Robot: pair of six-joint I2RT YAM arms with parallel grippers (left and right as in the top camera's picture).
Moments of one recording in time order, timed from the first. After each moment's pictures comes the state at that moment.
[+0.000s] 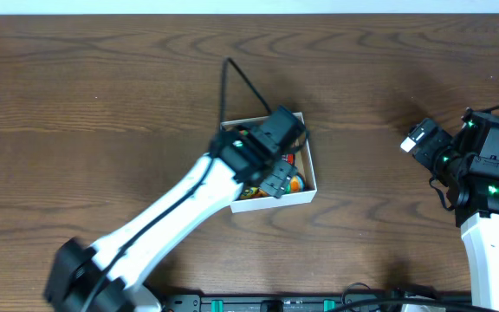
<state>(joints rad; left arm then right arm) -0.75 1.56 1.35 -1.00 -0.09 -0.19 -0.20 1.11 0.89 -0.63 -0.08 0.51</state>
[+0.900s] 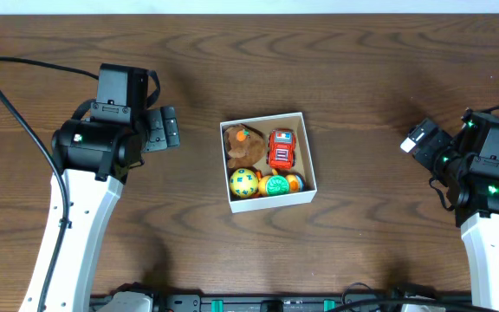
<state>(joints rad) -0.16 1.32 1.38 -1.13 -0.22 -0.28 -0.20 1.11 0.89 -0.63 -0.08 0.51</state>
